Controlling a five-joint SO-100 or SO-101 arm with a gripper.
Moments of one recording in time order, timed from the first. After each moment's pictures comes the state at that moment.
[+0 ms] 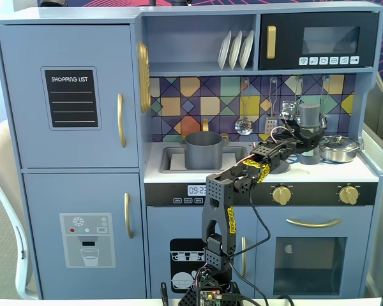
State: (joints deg) arm 50.0 91.0 82.5 5.0 -88.3
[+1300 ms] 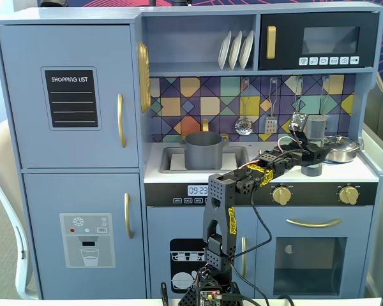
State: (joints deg) arm 53.4 89.8 88.4 4.7 -86.0
